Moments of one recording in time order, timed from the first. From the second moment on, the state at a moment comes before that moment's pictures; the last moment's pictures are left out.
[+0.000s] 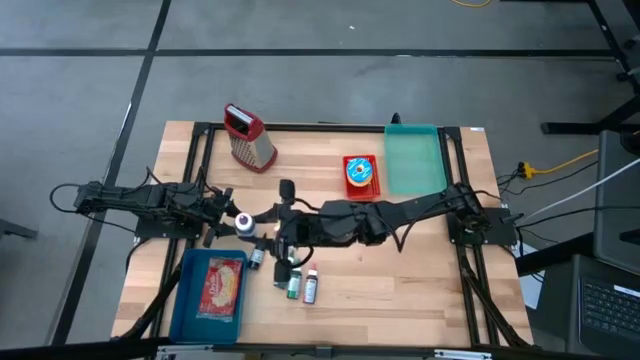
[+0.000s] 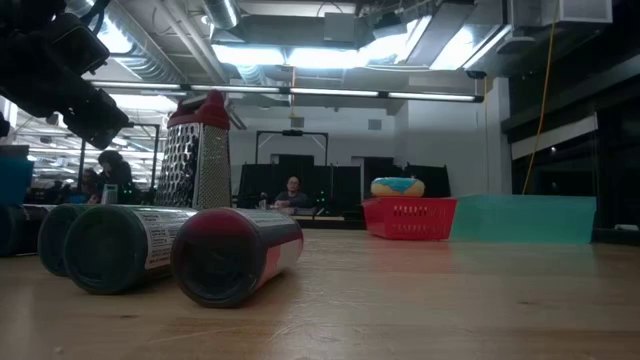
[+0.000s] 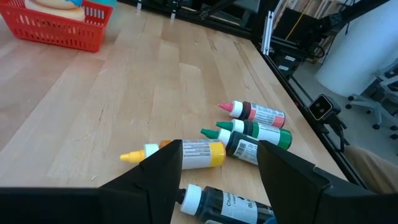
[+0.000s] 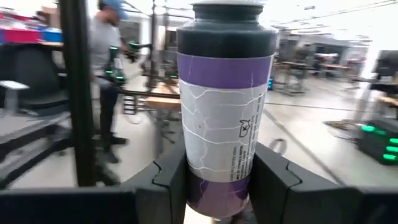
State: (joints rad) left arm -0.07 0.07 0.11 -0.35 0.14 -0.29; right arm 0.34 2.11 2.22 -0.05 0.31 -0.09
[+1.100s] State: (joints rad) left arm -0.07 0.07 0.11 -0.36 0.17 -0.31; right arm 0.35 2.05 2.22 -0.28 0.16 -0.13
